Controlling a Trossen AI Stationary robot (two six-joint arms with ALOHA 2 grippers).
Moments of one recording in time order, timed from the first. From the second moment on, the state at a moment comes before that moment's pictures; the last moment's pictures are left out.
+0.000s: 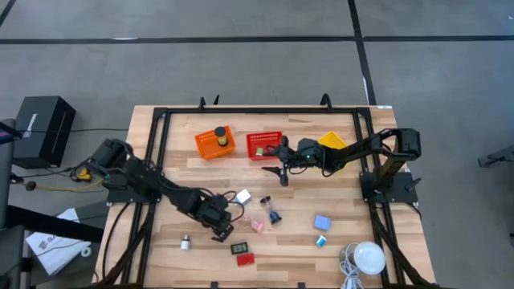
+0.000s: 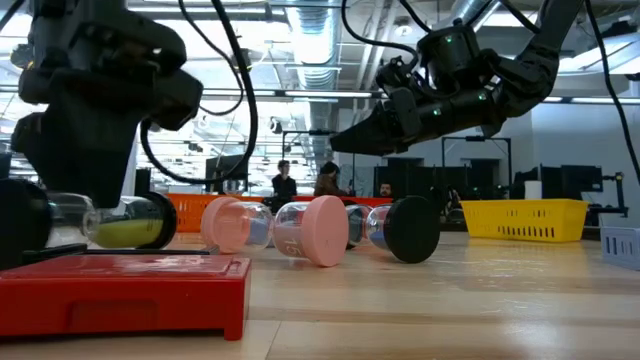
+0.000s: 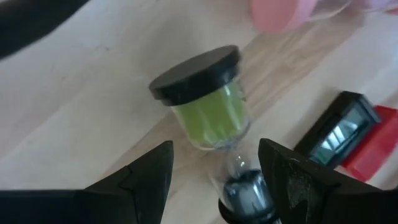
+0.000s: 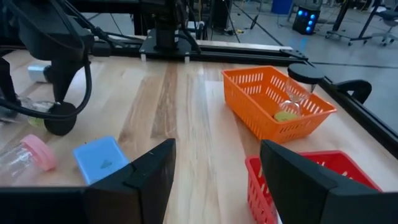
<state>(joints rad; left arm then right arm) -0.46 1.65 0.93 -0.54 -0.01 -1.34 -0.17 1.71 0.62 0.84 -0.11 -0.11</state>
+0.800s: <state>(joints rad) -0.40 1.62 0.84 -0.61 -0.02 -1.24 -0.17 1.71 0.62 0.79 -0.11 -0.11</state>
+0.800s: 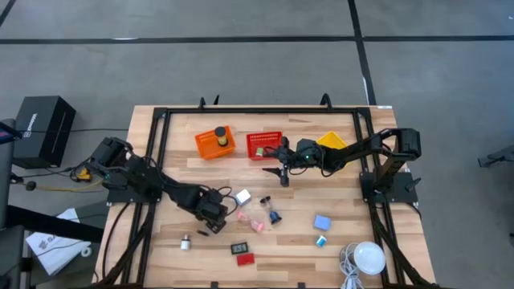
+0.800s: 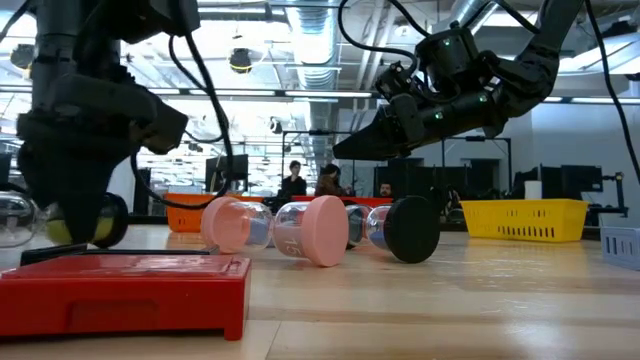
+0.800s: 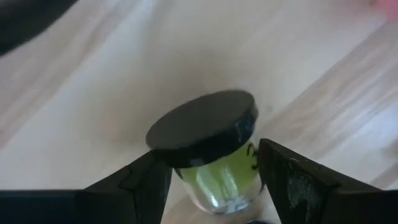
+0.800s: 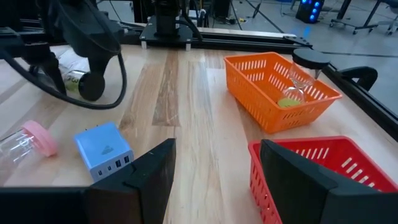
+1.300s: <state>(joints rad) -0.34 1.62 0.83 -0.61 -0.06 -1.22 -0.16 1.71 0.62 0.79 -0.11 -0.11</state>
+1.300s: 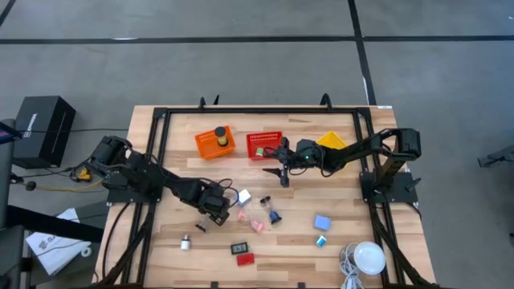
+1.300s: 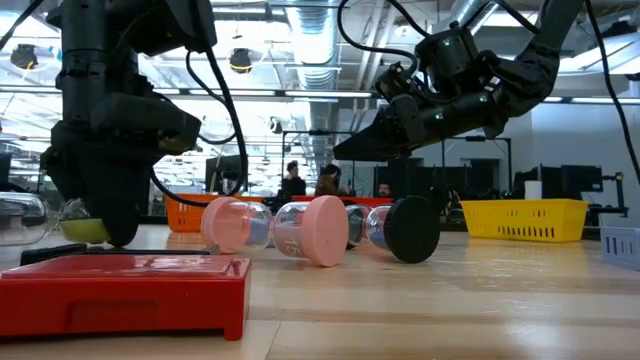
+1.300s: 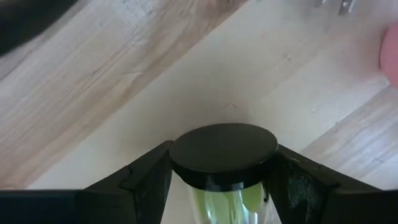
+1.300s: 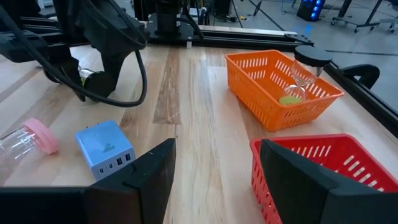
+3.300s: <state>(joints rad) -0.28 1.25 0.83 -0.61 -0.97 -0.94 -0.16 1.71 0.62 0.78 -0.18 -0.11</state>
